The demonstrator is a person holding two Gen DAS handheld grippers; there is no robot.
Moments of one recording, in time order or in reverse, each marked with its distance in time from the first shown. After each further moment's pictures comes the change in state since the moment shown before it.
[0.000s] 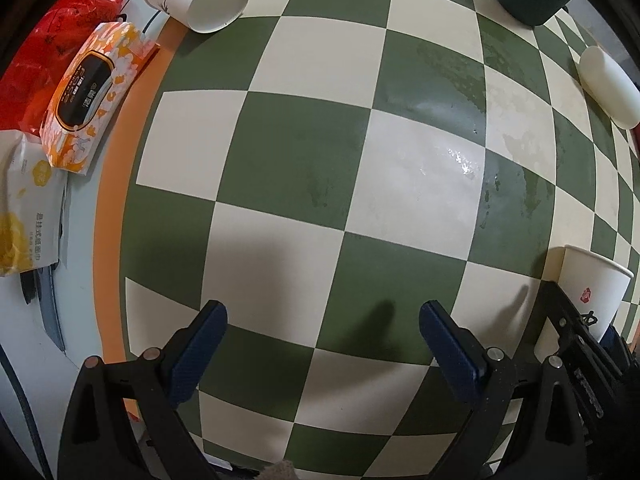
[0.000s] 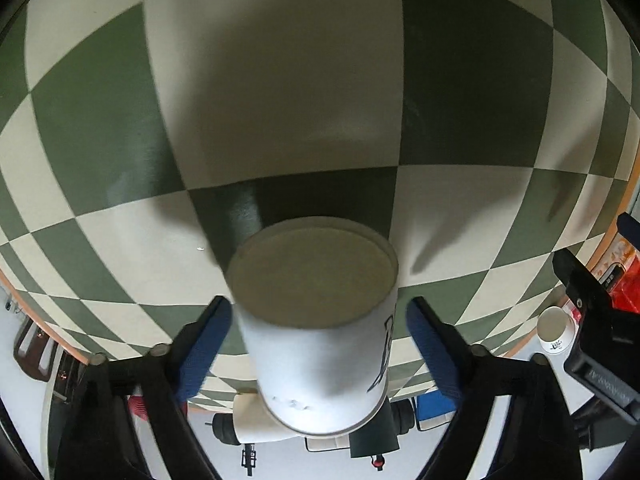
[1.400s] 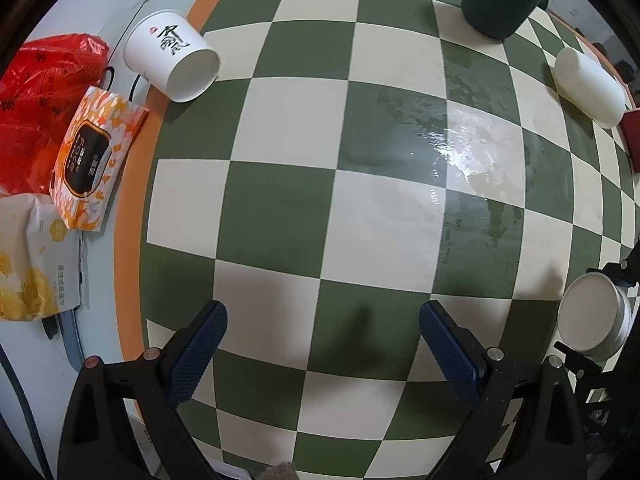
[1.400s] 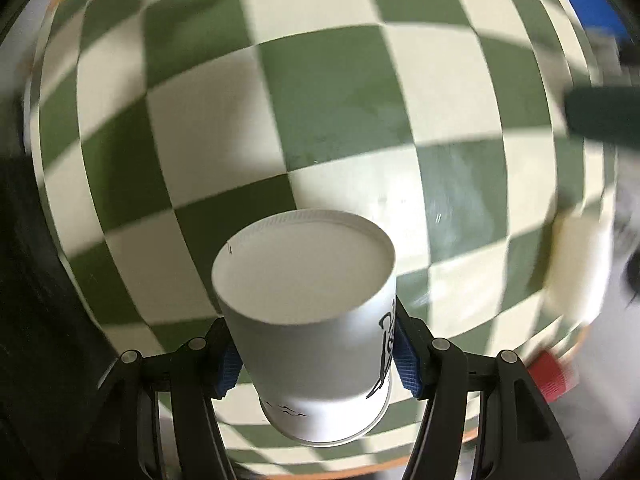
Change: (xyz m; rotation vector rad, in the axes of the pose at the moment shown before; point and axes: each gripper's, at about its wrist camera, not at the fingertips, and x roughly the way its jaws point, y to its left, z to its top) left arm -0.040 -0.034 0.046 0.088 -0.047 0.025; right arm 0.060 -0.042 -0.191 1.574 -0.182 0.908
